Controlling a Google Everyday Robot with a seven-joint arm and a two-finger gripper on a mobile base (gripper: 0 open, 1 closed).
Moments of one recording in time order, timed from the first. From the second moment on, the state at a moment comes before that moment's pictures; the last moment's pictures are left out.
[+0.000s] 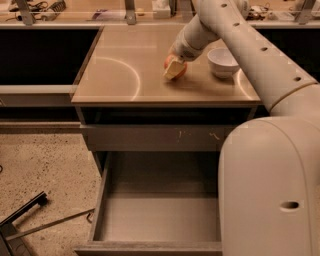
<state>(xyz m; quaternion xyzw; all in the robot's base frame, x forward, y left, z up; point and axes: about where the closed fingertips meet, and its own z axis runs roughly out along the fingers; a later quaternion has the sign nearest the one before) 0.803 -0.059 0.843 -0.63 0.71 0.02 0.33</state>
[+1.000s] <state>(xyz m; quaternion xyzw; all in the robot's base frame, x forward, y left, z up) 0.798 -0.054 0.836 -0.63 0.71 0.07 0.30</state>
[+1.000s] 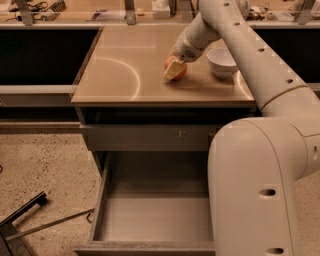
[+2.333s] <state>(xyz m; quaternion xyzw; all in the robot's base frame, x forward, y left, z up) 0.798 -0.054 0.836 -0.63 0.71 0.07 0.30</state>
